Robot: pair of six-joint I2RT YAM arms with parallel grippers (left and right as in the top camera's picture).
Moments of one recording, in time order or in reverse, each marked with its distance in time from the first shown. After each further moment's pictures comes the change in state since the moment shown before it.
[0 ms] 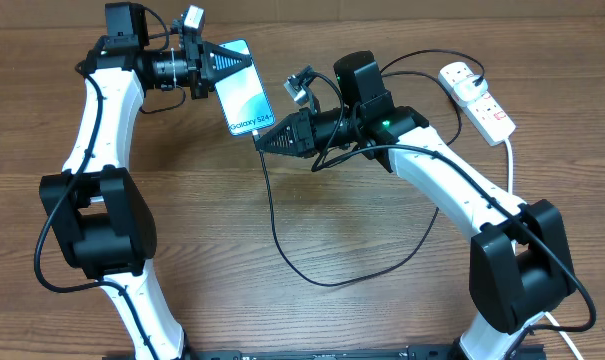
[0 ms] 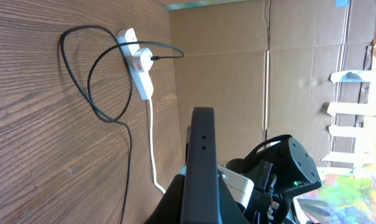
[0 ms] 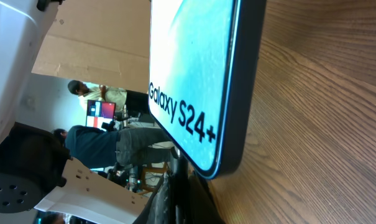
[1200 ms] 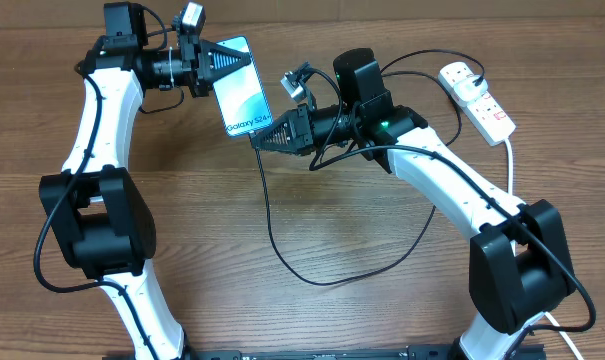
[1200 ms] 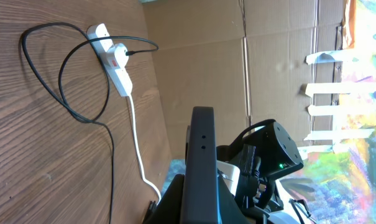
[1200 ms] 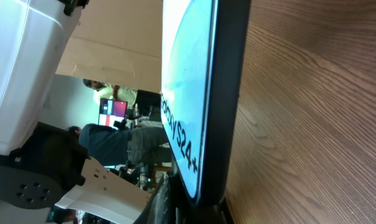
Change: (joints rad) left arm 0.000 0.000 0.000 0.004 0.105 0.050; right arm 0.003 0.000 0.000 0.086 -0.027 0.083
